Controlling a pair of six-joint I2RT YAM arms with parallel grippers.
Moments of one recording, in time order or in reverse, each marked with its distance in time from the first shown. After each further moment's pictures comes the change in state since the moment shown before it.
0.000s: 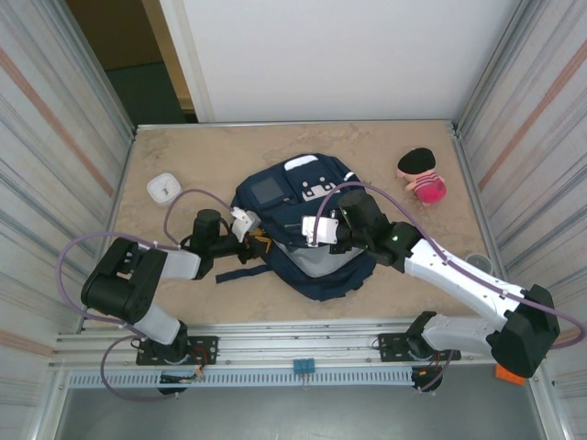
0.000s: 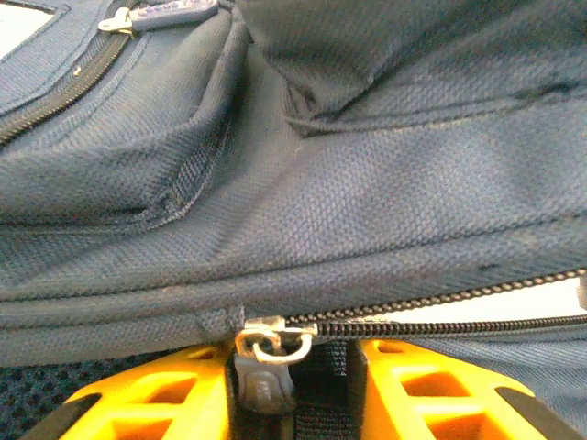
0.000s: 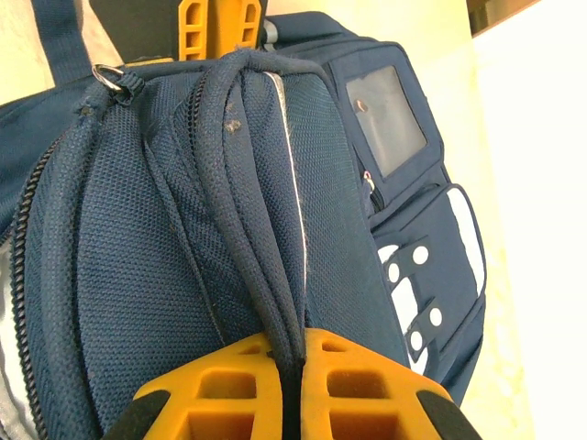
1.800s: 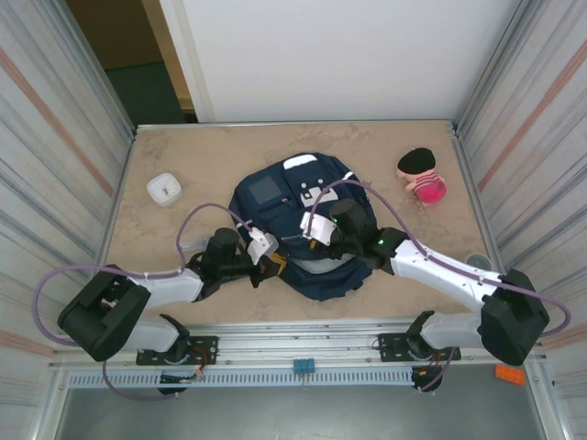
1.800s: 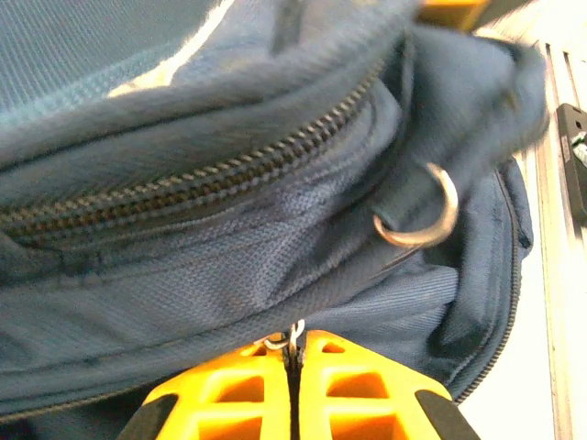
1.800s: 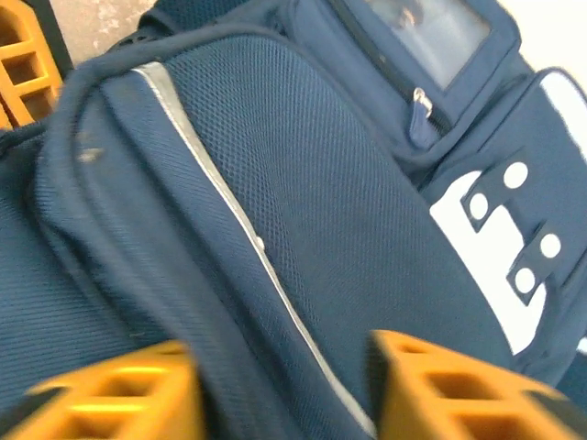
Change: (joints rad) left arm -0.285 -0.224 -0.092 -0.129 -0.145 -0.105; right arm 0.013 0.078 -0.107 0.116 0.024 0.404
